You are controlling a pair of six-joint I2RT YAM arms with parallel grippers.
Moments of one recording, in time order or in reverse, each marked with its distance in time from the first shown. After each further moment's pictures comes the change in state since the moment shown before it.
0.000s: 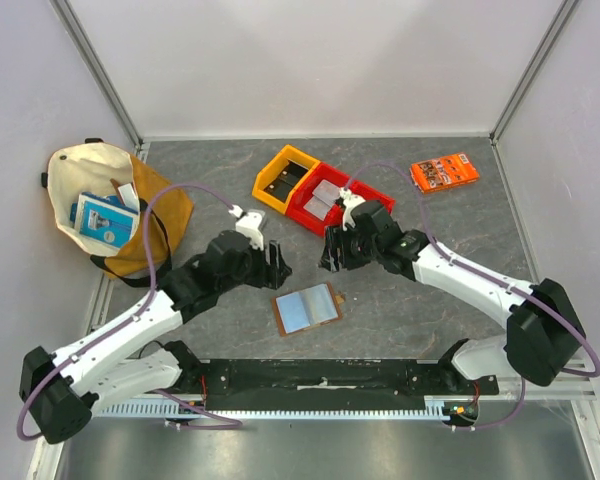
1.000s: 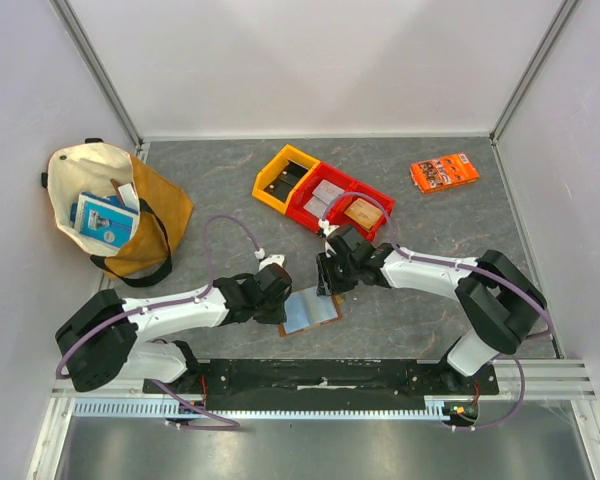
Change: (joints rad) left arm -0.227 0.364 -0.163 0.007 -0.064 -0.372; right arm 0.111 0.227 -0.098 0.096 -0.031 0.047
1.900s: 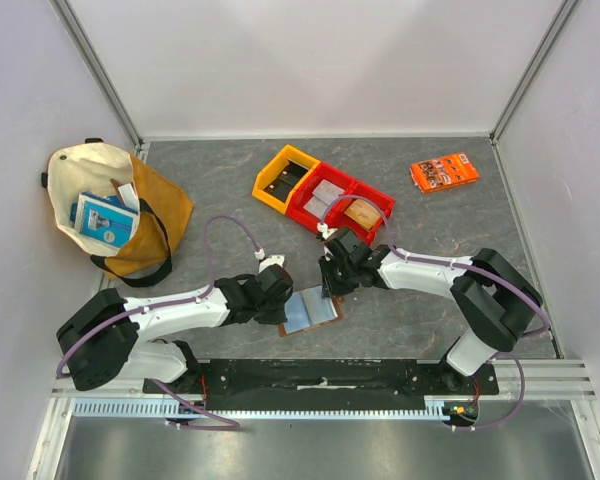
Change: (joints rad) left arm -0.011 0.010 0.002 -0.001 -0.014 -0.026; right arm 0.019 0.024 -0.004 -0.016 0.042 -0.010
